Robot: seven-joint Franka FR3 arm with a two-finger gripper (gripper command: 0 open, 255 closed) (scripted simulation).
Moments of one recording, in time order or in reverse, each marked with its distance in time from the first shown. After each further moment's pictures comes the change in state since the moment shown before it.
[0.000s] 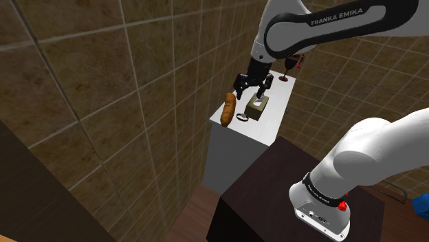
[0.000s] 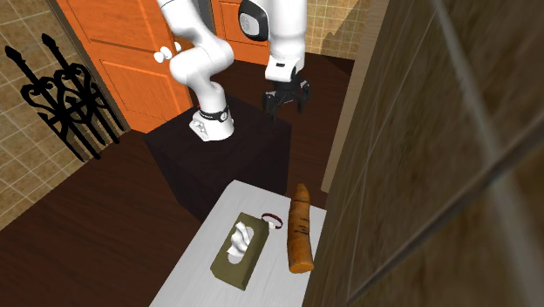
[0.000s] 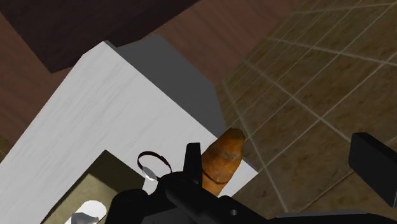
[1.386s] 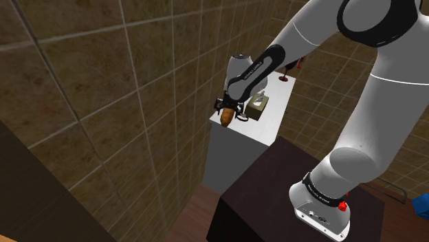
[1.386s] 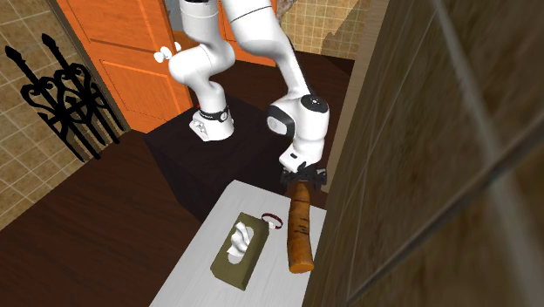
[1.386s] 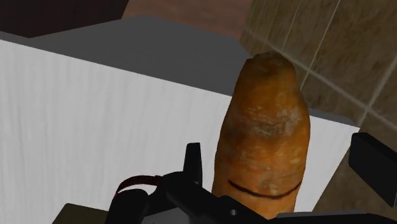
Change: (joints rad) arm -0.094 0.777 -0.008 0.207 -0.213 0.591 0.567
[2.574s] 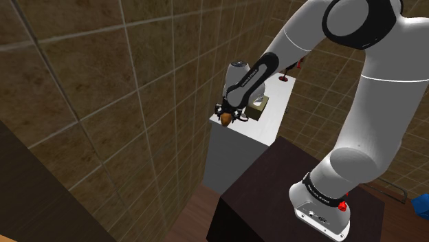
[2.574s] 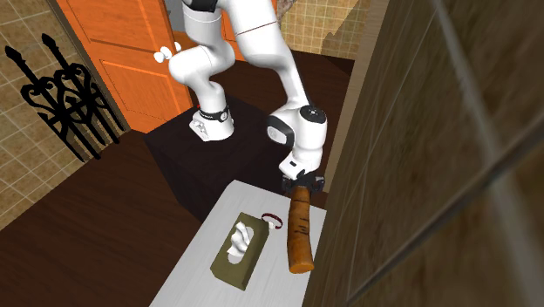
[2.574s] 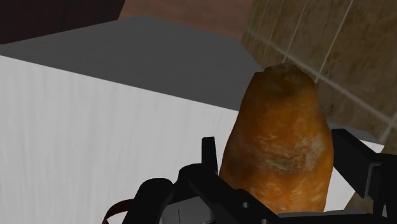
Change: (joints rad) arm 0.010 0.083 -0.015 0.012 -0.022 0.071 0.026
